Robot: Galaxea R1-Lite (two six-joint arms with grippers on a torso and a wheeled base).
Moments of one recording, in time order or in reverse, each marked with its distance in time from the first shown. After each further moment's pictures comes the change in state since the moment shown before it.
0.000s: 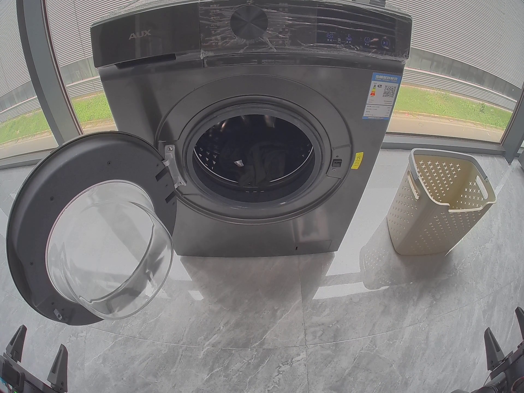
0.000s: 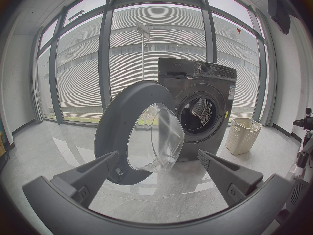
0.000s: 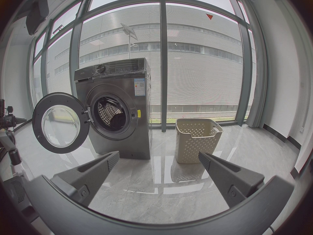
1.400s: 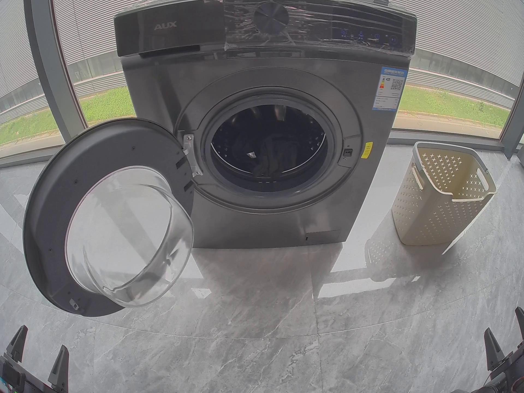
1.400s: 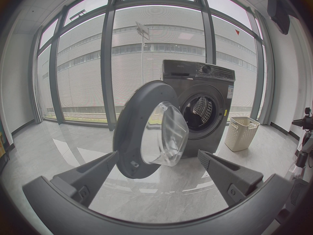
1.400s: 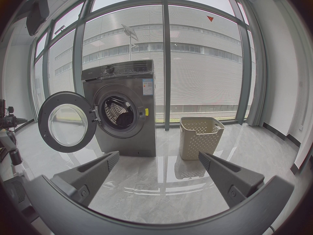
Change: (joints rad) left arm -0.003 0.003 0.000 0.000 -0.010 0.000; right arm 0.003 -0.003 0.000 -0.003 0.006 0.003
